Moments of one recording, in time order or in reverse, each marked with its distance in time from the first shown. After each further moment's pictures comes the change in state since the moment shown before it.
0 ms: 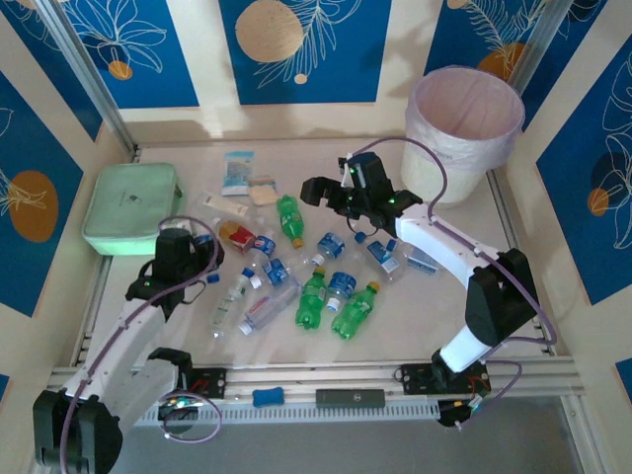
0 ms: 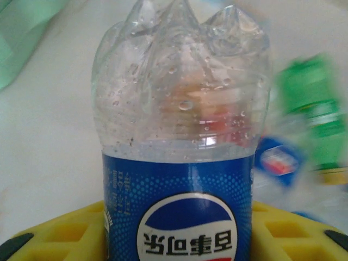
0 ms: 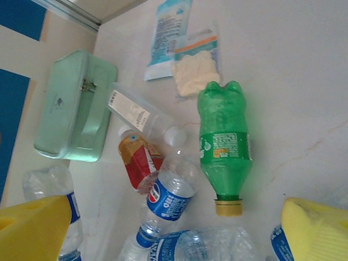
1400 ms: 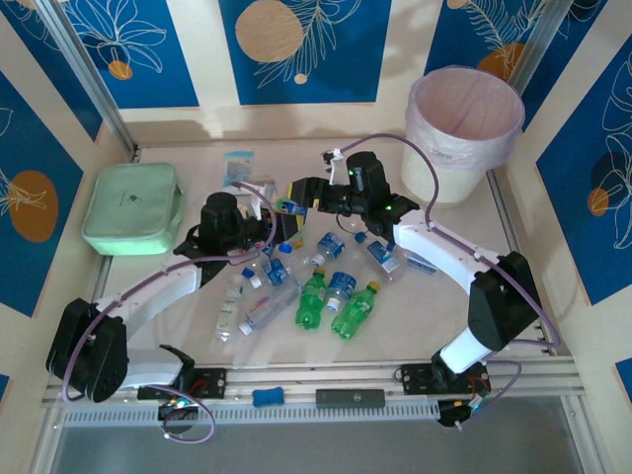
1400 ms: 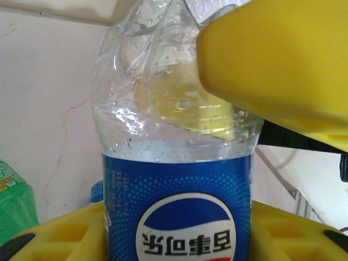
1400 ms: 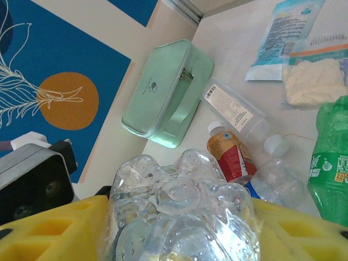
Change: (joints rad) left arm -0.305 0.408 0.211 0.541 0.508 0.005; right arm 0.042 -0.023 -0.039 0.246 -0.209 0.020
